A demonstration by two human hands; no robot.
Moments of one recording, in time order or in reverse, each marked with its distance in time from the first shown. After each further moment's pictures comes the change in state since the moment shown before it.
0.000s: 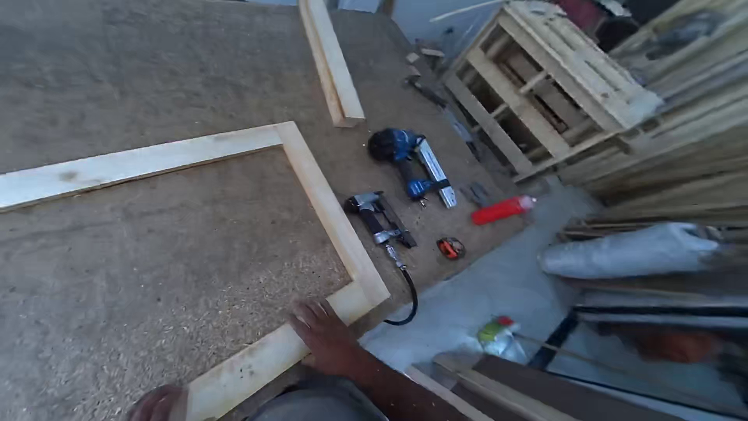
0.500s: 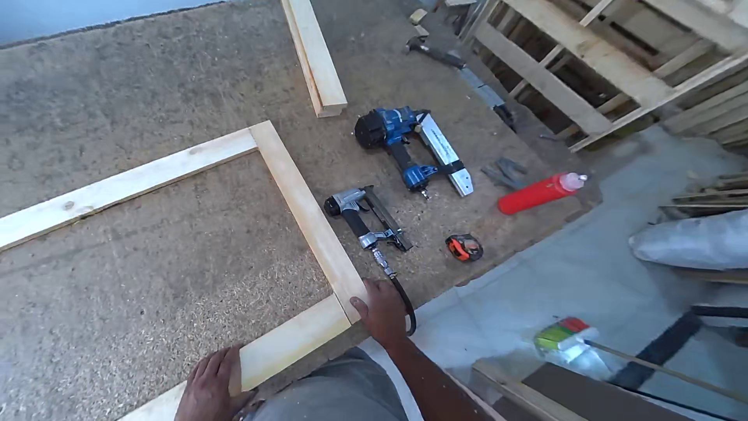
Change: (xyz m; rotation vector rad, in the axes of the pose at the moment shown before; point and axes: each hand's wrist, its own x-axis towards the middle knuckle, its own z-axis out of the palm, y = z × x) left_hand 0.089 0.124 0.082 0.324 -0.201 -0.035; right_hand -0.049 0.206 0.013 0.136 0.384 0.565
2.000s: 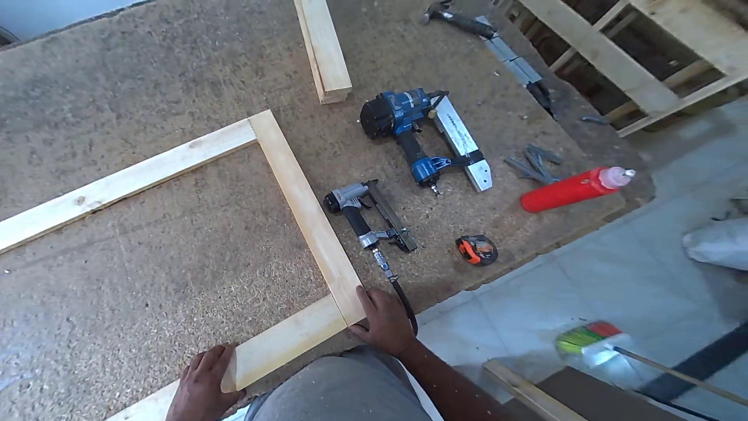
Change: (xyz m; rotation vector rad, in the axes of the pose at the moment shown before) left_hand 0.007 0.001 -0.002 0.028 -0.107 -0.100; right_hand -0.002 0.039 0.007 -0.087 0.089 -0.514
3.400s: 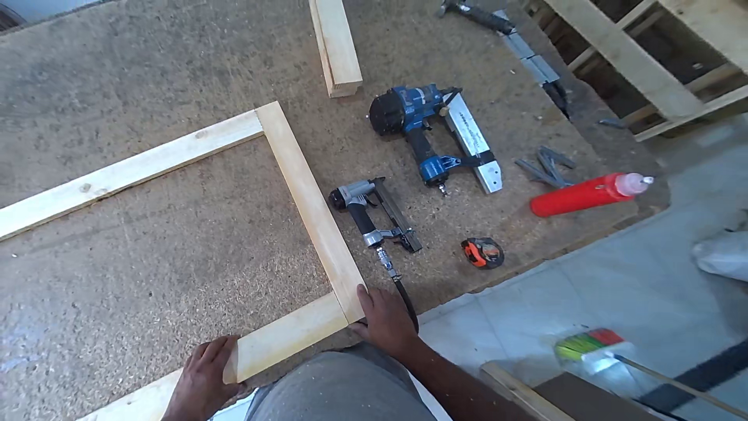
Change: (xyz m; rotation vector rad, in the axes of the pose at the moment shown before) left_hand 0.001 -0.003 0.004 0.011 -0.025 0.000; right_hand 0.023 -0.020 -0.050 0.071 -0.447 0.111
